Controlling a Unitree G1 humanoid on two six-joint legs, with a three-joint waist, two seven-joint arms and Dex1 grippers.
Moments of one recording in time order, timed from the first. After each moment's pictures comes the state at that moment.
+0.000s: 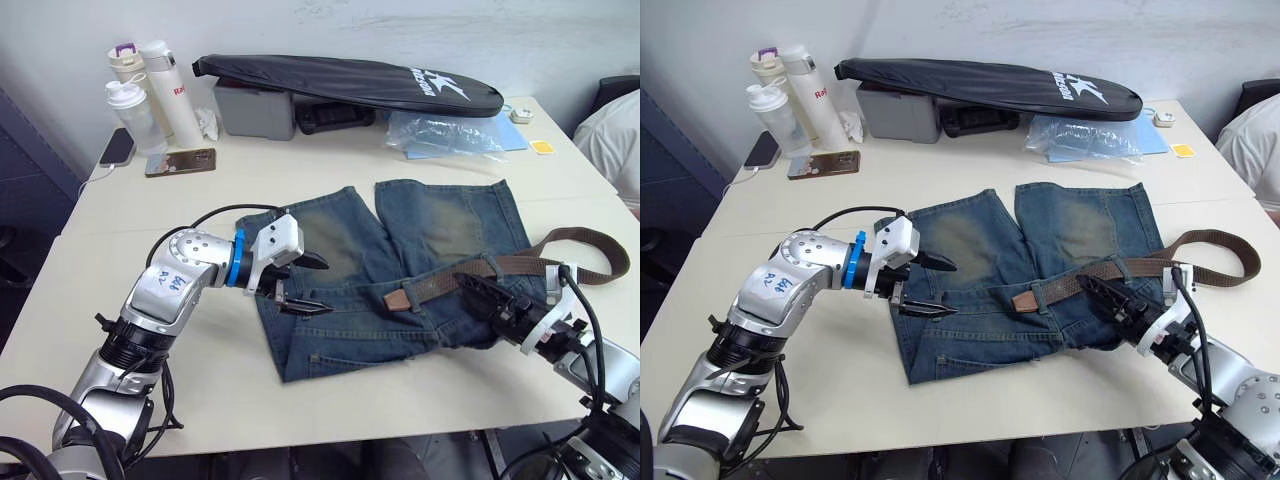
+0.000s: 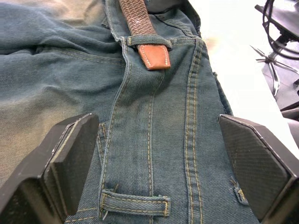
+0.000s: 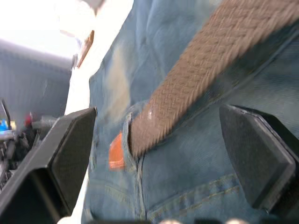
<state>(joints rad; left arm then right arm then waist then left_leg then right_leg) -0.65 0.58 -0.23 -0.12 -0.31 0.64 -1.12 -0.30 -0.29 -0.96 -0.23 1.09 1.61 0.25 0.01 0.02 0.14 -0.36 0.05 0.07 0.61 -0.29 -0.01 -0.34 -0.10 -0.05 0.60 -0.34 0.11</state>
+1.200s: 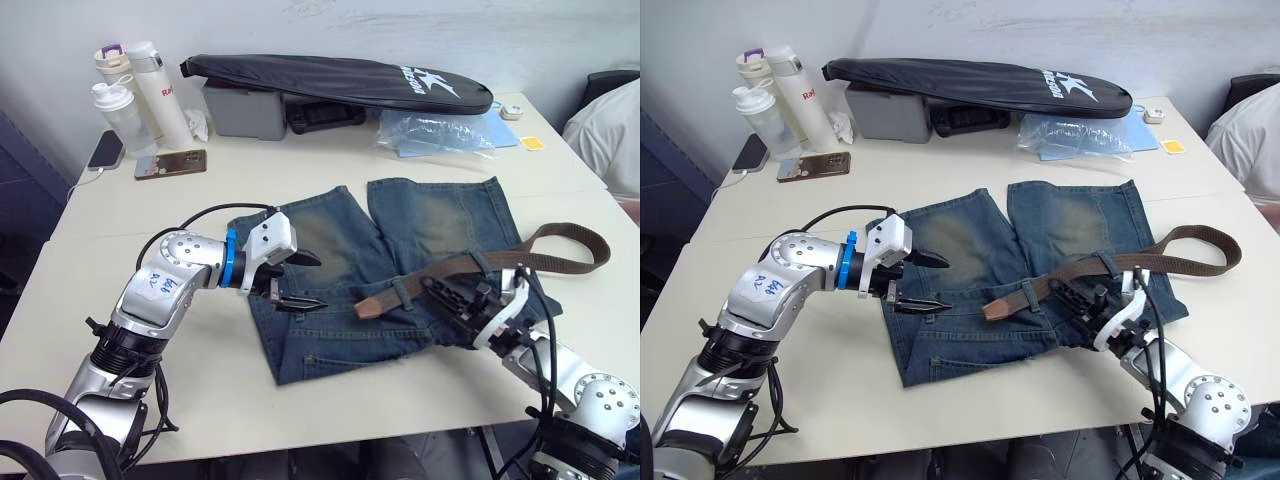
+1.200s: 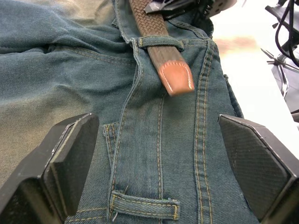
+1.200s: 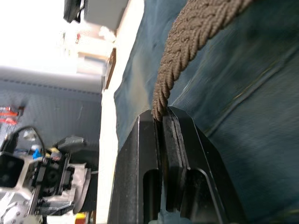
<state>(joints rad) -0.62 0.61 -0.21 -0.14 -0.32 0.66 -1.08 -0.18 -0.21 -0.65 -0.13 1.49 1.26 -0.03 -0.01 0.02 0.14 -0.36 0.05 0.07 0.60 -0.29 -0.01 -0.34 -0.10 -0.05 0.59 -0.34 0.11</state>
